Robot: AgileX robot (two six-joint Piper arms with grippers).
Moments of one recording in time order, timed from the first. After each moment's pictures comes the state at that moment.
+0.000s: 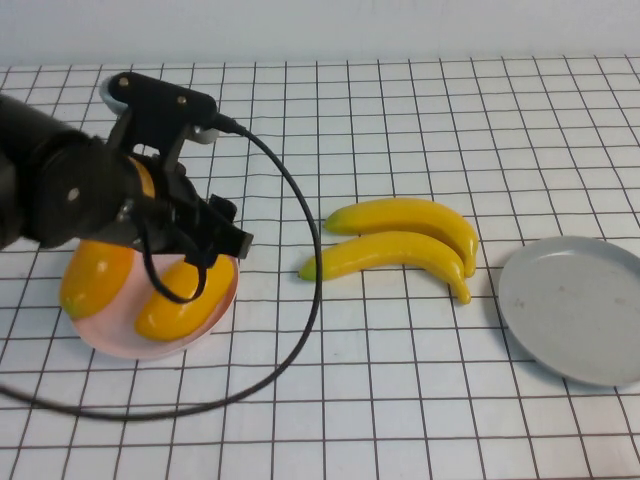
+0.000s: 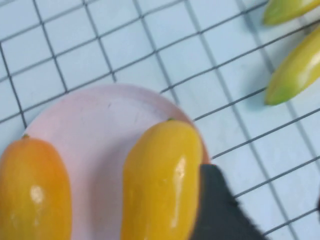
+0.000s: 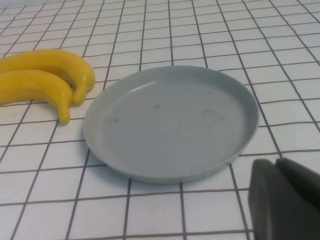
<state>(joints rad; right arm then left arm) 0.04 -0.01 0.03 0.12 0.35 0.02 -0.50 1.46 -1.13 0.14 0.67 -0.10</state>
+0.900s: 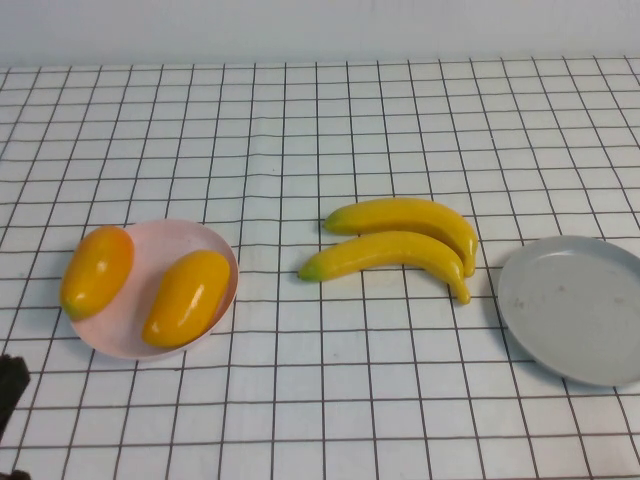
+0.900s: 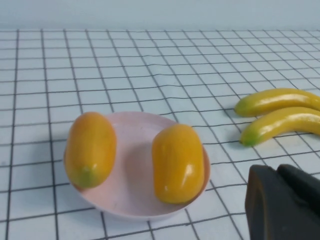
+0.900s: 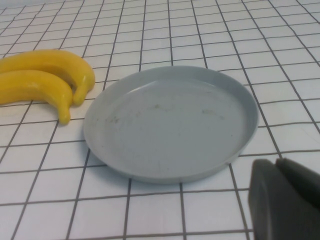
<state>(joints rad) 0.04 -0.01 0.03 0.12 0.35 0.02 -0.52 0.31 -0.32 0.37 0.39 -0.50</state>
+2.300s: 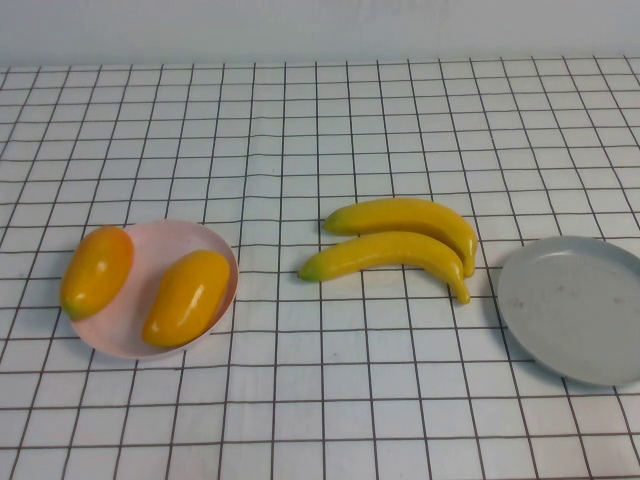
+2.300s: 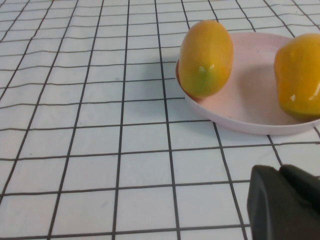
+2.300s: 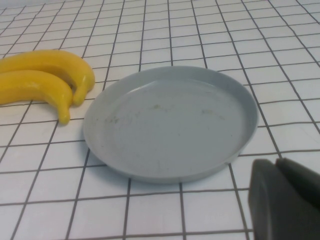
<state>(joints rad) 0.04 -0.01 0.03 0.12 0.35 0.02 -0.10 0.03 0.03 0.09 0.34 -0.06</state>
